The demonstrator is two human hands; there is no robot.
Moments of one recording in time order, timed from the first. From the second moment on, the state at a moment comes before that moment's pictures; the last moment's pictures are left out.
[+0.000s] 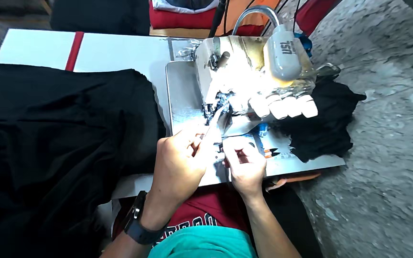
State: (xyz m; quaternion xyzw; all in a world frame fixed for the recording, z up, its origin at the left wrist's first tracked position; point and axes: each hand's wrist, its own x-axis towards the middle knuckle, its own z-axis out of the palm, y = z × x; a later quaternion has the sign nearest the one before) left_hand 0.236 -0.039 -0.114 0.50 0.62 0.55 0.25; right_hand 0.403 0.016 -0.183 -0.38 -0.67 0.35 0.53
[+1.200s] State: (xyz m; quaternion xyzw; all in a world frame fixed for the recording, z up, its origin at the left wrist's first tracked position) left_hand 0.234 -0.028 -0.112 0.50 0.62 0.55 0.23; right_hand 0.388 0.030 -0.163 -0.41 -0.69 0.19 0.56
